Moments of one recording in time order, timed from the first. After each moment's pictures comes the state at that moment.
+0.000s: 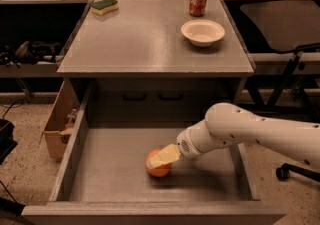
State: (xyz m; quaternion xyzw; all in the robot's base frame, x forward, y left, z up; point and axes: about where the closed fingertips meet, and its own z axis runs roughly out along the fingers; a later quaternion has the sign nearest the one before) arm 0.495 -0.042 0.613 -0.27 0.91 0.24 0.18
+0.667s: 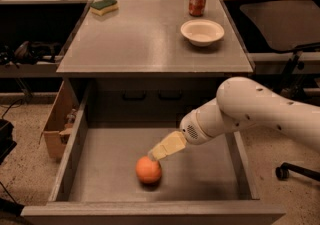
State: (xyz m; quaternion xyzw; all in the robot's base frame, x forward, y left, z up) arm 0.485 -0.034 0.695 -0.34 0.88 0.24 0.20
